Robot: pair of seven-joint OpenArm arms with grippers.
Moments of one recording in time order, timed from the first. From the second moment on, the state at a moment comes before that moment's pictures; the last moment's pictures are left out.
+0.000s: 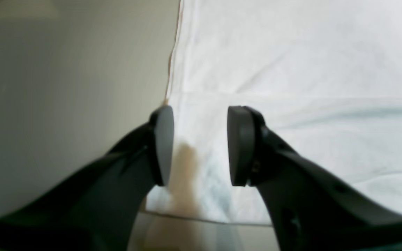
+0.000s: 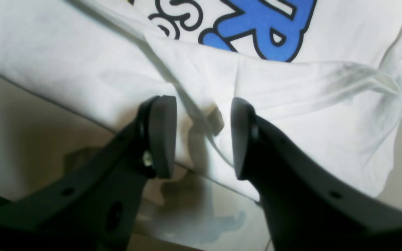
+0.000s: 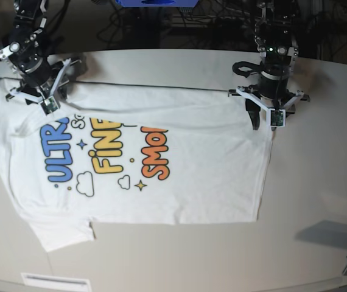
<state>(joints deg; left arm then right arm) 25.8 -11.7 -5.2 109.5 -0.1 2.1 25.4 -24.9 0.4 21.8 113.1 -8.6 41.4 -40.1</state>
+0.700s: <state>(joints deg) 25.9 -11.7 -5.2 109.4 -0.1 2.1 25.4 -22.4 0.5 21.9 110.3 -9.0 41.4 -44.8</state>
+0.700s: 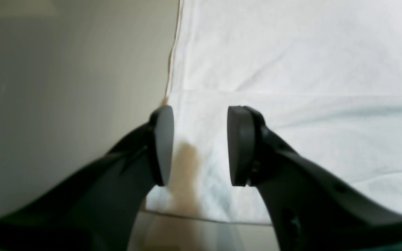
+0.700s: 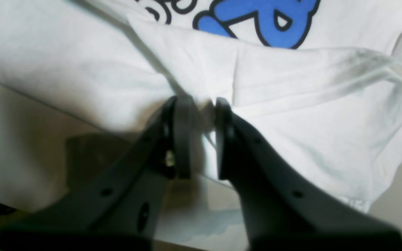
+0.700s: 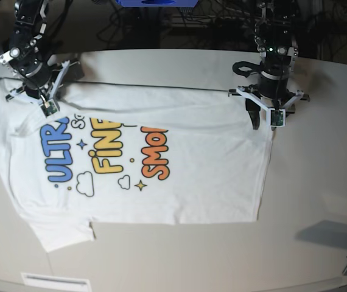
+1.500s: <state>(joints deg) 25.8 -11.3 -5.2 109.3 -0.2 2.1 25.4 -15.5 5.1 16.9 109.2 -8.8 41.4 -50.5</state>
